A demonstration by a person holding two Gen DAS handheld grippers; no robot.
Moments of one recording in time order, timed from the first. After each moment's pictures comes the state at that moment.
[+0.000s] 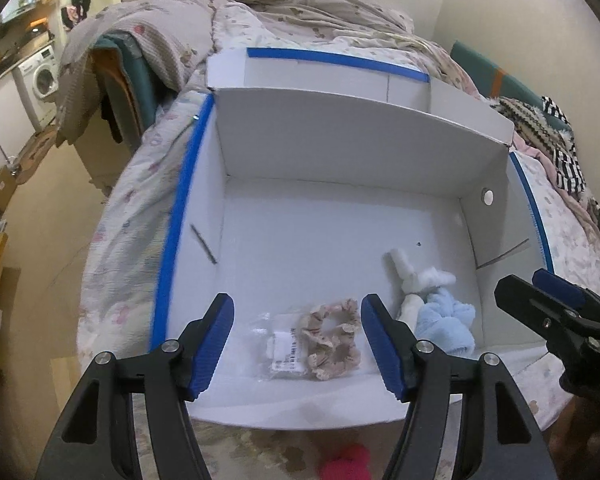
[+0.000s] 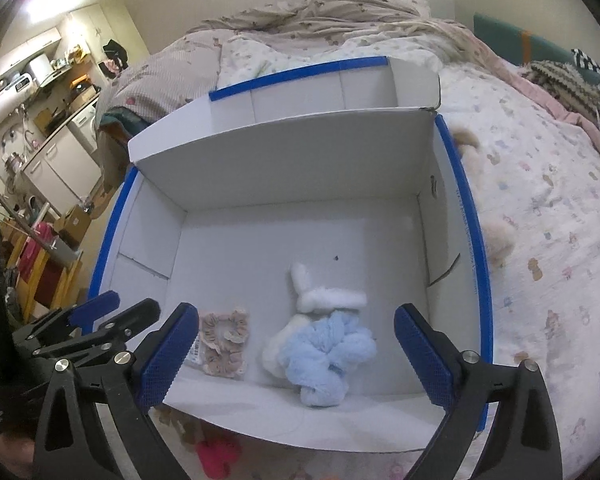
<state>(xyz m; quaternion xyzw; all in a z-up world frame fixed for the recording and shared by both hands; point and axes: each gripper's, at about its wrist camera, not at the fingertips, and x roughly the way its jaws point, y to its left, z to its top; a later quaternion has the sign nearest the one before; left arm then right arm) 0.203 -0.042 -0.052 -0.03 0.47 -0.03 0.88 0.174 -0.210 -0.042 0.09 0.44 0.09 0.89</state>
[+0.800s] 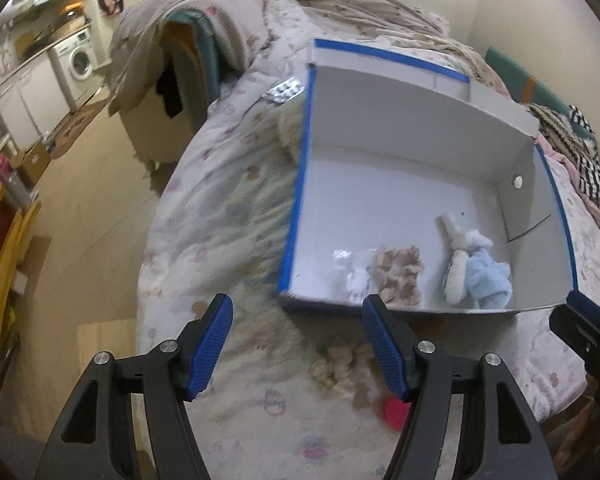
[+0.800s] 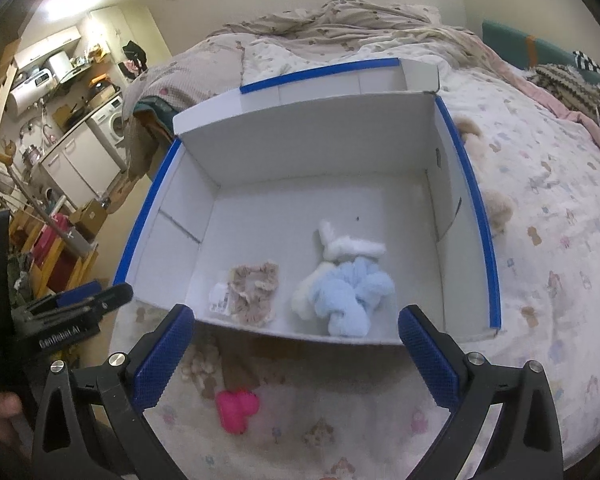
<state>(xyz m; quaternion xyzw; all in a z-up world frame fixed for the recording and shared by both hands) 0.137 0.018 -0.051 -0.04 0.49 0.03 0.87 0.111 -0.202 -0.042 0.09 0.43 0.12 0.89</state>
